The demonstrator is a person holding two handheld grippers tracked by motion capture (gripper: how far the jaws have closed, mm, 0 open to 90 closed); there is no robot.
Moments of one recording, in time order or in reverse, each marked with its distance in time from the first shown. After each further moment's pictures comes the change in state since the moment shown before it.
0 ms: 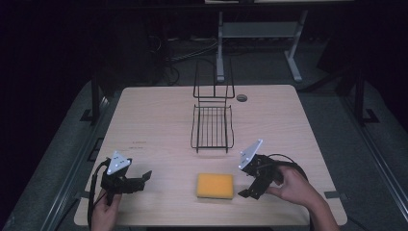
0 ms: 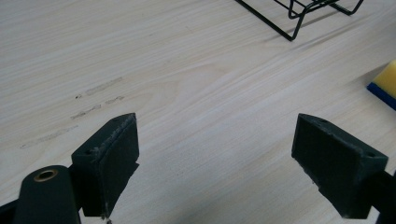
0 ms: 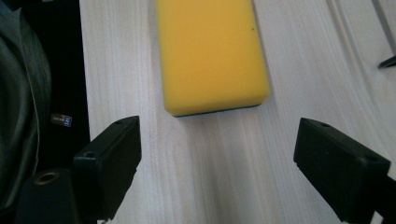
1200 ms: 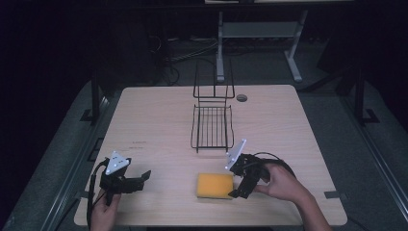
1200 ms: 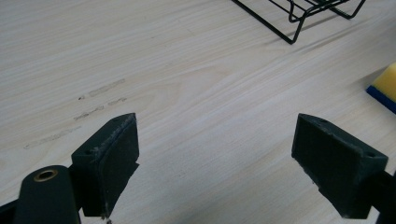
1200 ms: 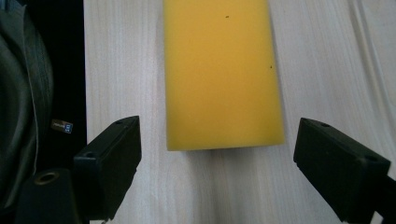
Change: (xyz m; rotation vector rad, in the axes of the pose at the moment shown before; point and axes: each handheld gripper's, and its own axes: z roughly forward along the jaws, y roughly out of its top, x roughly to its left) left arm 0.002 0.000 -0.002 -0.004 0.000 -0.002; right arm 0.000 0.028 0.020 0.043 0.041 -0.049
